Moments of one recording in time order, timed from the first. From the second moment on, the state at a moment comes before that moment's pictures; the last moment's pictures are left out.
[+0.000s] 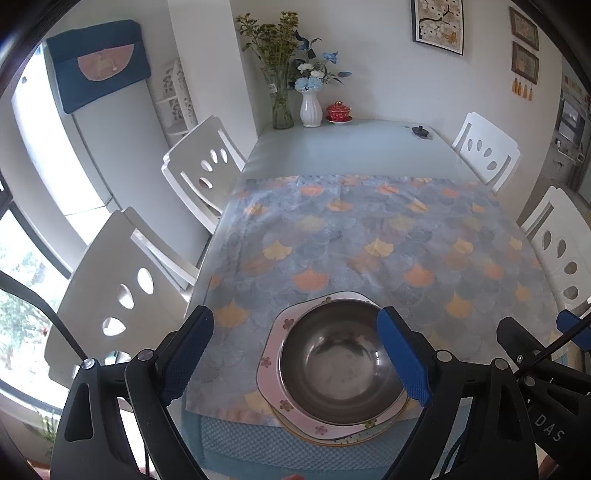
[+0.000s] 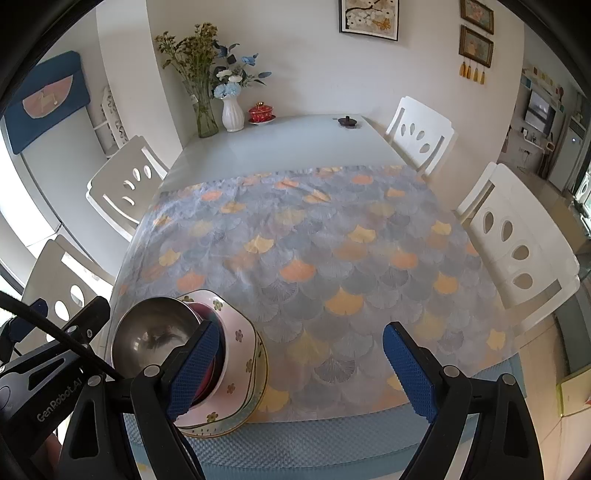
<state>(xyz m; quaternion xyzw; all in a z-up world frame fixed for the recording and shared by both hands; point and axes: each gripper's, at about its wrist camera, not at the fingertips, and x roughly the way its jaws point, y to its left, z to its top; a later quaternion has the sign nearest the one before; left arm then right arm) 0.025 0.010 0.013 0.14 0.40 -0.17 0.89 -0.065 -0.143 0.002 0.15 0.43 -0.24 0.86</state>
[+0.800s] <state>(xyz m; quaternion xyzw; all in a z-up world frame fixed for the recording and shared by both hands) 0.009 -0.002 0.018 0.15 0.39 -0.15 0.90 -0.070 -0.148 0.003 0.14 0.43 -0.21 0.87</state>
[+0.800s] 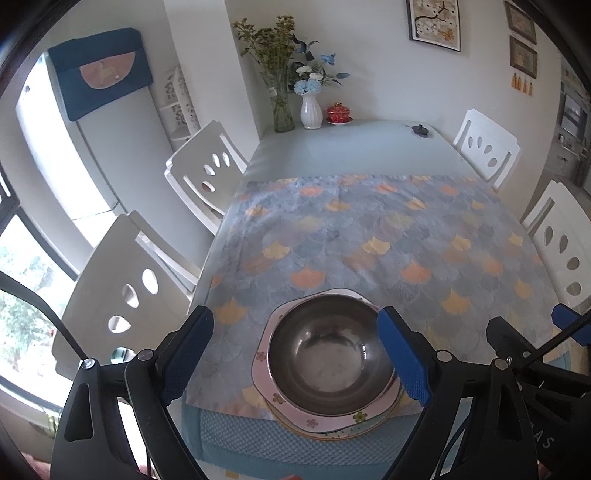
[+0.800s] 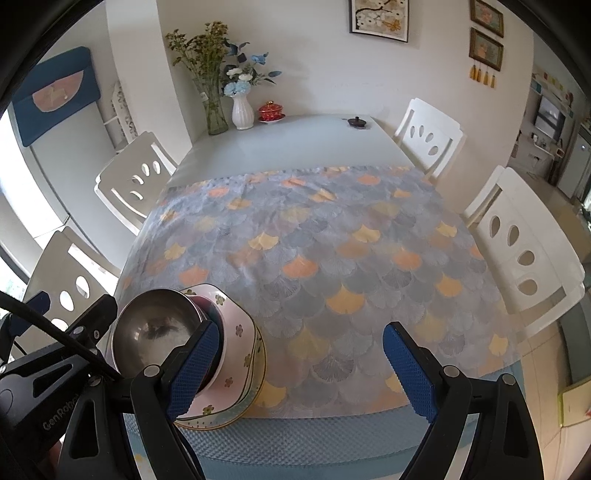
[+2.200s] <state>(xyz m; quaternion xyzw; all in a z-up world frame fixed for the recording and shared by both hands) -0.065 -0.061 0.011 0.14 0.43 -0.03 0.89 -0.084 -0.270 -0.015 0.14 0.45 -0.16 0.86</state>
